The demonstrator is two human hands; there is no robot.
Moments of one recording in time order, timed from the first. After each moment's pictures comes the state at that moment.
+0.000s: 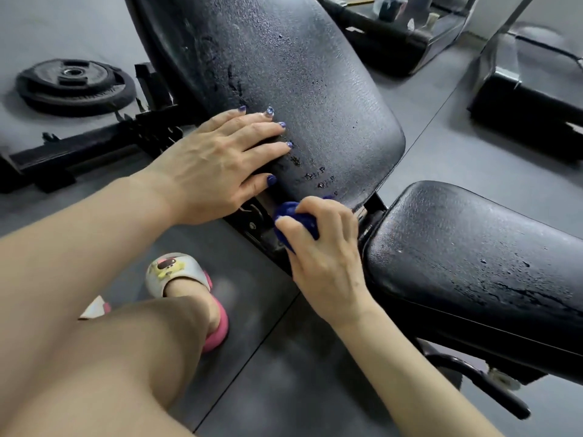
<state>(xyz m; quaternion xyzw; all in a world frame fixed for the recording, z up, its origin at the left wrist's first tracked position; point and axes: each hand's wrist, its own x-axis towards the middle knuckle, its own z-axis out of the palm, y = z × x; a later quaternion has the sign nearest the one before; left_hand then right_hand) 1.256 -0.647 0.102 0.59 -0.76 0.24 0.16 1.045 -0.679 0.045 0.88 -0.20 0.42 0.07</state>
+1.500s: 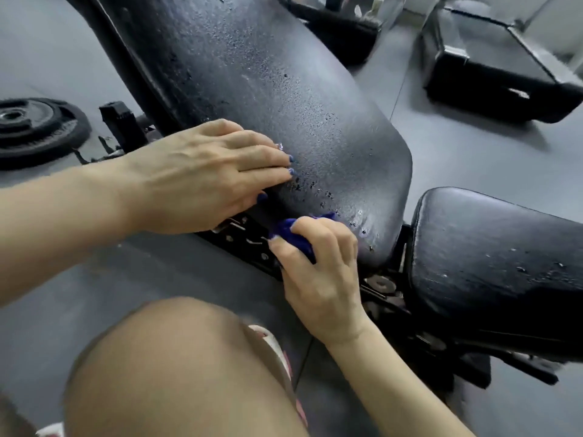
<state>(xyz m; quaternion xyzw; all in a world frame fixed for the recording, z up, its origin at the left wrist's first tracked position) 1.356 -0.679 0.154 0.37 -0.89 0.24 0.11 1.142 -0.670 0.059 0.82 -0.25 0.50 0.14</state>
